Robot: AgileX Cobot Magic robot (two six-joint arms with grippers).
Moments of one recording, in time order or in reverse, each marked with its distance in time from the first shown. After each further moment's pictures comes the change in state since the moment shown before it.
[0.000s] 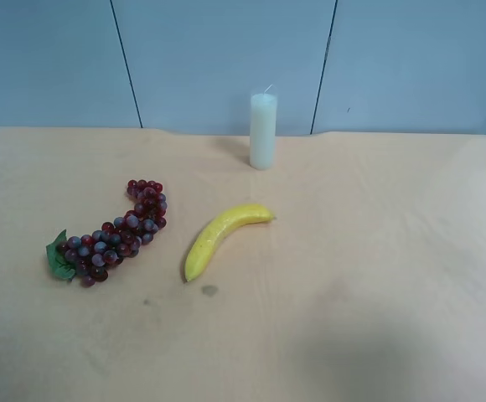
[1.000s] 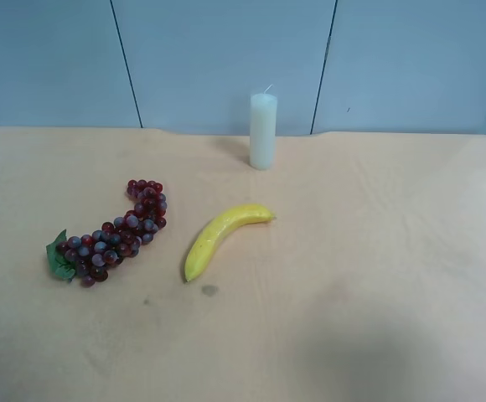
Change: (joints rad) left arm 0.306 -0.228 0.001 0.032 0.003 -0.040; right arm 0.000 0.000 0.000 0.000 0.000 0.000
